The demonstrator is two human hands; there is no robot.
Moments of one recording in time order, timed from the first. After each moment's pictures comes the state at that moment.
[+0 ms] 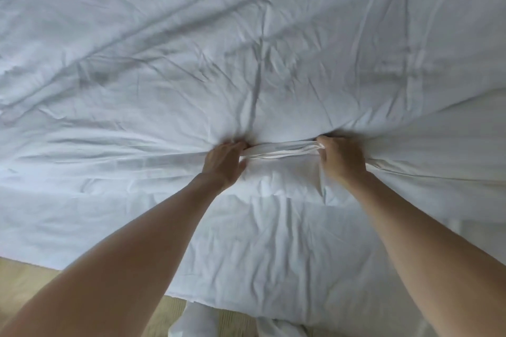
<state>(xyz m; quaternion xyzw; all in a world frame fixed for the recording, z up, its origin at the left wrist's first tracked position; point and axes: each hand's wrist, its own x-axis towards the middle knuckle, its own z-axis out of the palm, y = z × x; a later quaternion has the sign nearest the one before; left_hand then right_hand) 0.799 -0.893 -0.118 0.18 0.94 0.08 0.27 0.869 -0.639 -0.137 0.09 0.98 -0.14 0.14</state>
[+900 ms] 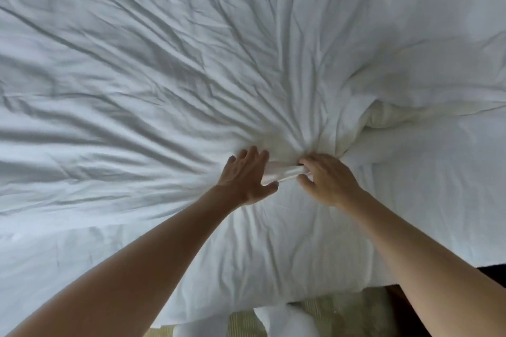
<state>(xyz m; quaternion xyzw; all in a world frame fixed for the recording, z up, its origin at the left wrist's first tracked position) 0.903 -0.805 -0.086 0.42 0.87 0.13 0.25 1.016 -0.625 -0.073 0.12 0.98 -0.08 0.13</state>
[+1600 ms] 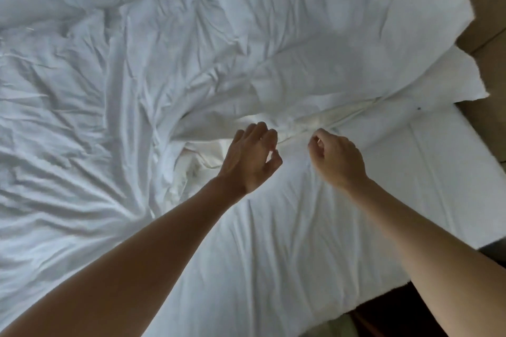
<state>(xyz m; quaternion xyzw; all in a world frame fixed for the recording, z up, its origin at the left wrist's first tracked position) 0.996 -0.440 -0.047 0.54 0.81 0.24 0.05 1.134 -0.293 -0.048 0.37 0.91 -0.18 -0.04</state>
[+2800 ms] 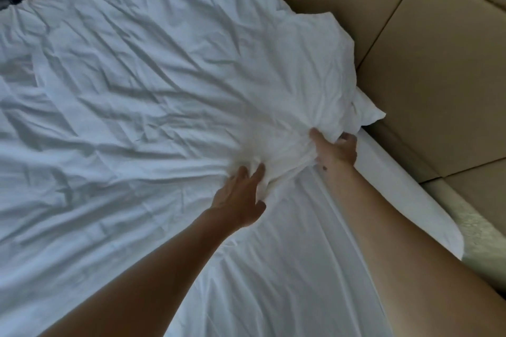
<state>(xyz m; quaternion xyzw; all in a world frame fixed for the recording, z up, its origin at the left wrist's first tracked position) 1.102 -0.105 -0.098 0.54 0.78 0.02 0.32 1.231 0.057 -0.098 0.72 0.38 -0.51 -0.26</state>
